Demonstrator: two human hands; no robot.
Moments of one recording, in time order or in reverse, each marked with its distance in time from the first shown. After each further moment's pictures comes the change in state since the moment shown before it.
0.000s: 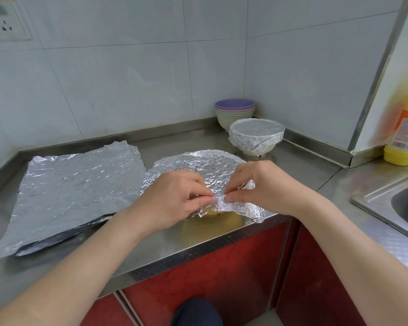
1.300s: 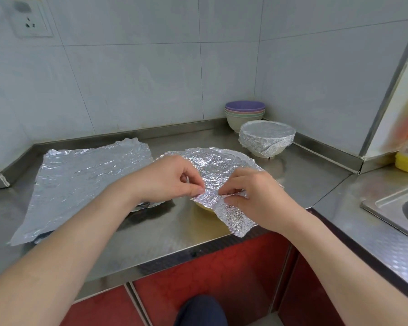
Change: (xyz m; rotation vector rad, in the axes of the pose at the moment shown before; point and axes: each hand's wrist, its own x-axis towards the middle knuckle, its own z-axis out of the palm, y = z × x) left_hand 0.004 -0.012 -0.044 -0.169 -0.232 -0.374; right_hand 0.005 -0.011 0.040 -0.146 0.169 -0.103
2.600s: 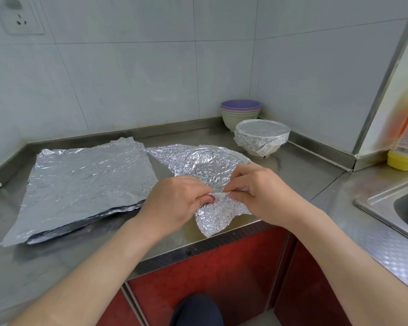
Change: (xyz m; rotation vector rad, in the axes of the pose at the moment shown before) left_hand -0.008 -0.008 0.060 0.347 0.393 0.382; right_hand -0.006 0.009 -0.014 -0.096 -0.046 -0.046
